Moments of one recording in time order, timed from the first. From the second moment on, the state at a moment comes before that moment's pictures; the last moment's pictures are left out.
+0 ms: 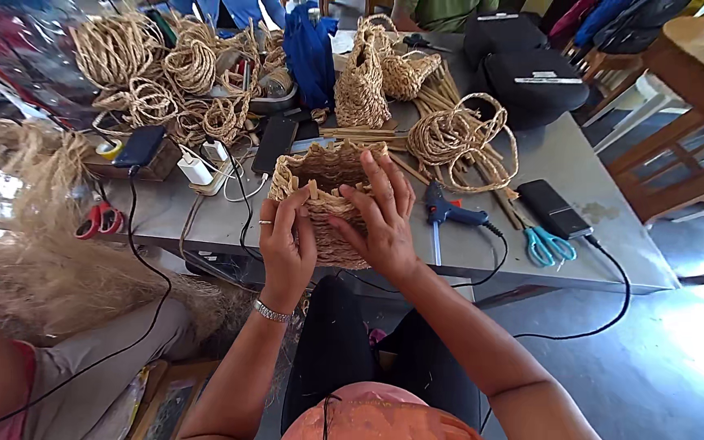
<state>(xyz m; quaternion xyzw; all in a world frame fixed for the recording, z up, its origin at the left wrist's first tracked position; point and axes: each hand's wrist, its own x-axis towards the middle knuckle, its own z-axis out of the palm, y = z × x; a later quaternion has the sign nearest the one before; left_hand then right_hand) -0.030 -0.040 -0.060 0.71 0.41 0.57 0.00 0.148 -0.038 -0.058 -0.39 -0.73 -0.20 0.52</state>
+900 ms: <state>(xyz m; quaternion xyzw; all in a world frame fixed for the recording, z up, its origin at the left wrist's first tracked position) -0.030 -0.037 -0.068 0.70 0.40 0.59 0.04 0.150 -0.042 -0.065 -0.45 -0.69 -0.16 0.54</state>
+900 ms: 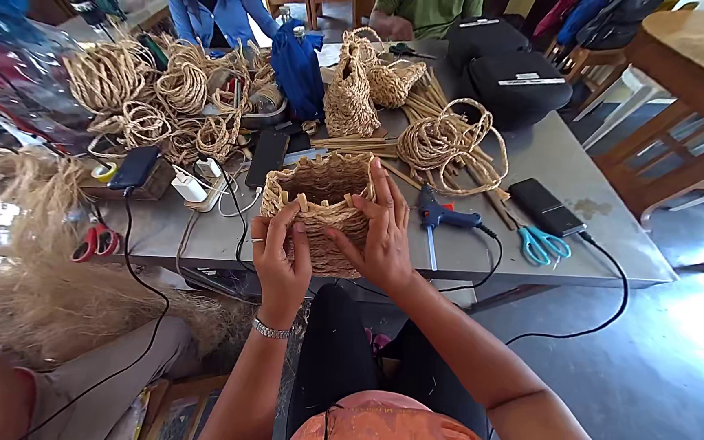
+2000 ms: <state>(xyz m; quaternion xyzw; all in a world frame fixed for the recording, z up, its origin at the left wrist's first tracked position) -0.030 -0.046 -0.063 0.71 0.42 0.57 0.03 0.180 -0.017 -0.070 -0.35 -0.73 0.05 0.59</state>
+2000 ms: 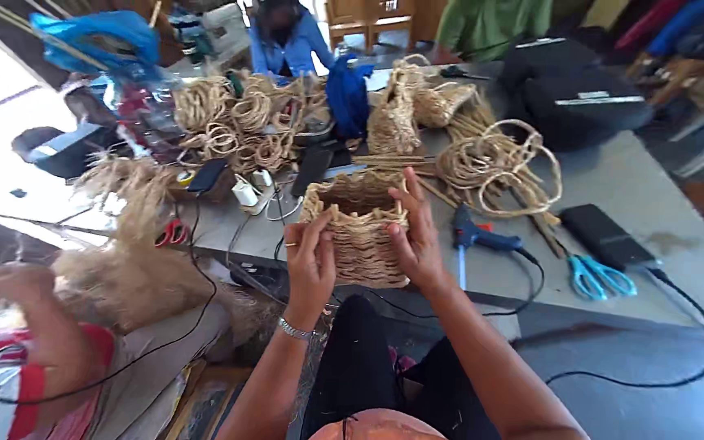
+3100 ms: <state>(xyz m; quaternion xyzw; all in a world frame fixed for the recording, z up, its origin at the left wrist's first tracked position) -0.038 -0.025 -0.077 0.72 0.41 0.55 0.07 0.185 -0.013 -0.060 -0.34 -0.72 0.17 0.57</state>
